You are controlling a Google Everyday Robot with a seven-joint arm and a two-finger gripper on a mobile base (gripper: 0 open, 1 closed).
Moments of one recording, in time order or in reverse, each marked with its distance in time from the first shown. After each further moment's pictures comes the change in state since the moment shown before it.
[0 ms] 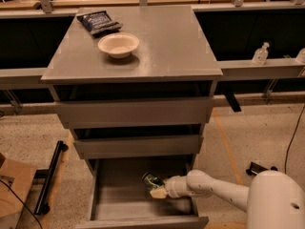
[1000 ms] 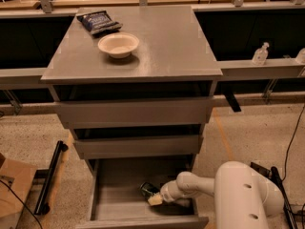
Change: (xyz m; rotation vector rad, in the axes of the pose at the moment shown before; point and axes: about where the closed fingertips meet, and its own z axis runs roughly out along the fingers) arm 0.054 -0.012 0.063 -0.027 0.172 0.065
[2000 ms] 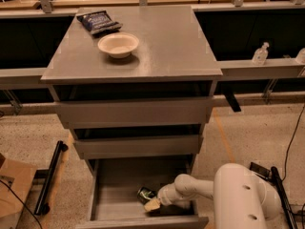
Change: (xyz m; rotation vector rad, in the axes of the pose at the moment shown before) arm 0.007 0.020 0.016 -0.055 0.008 0.007
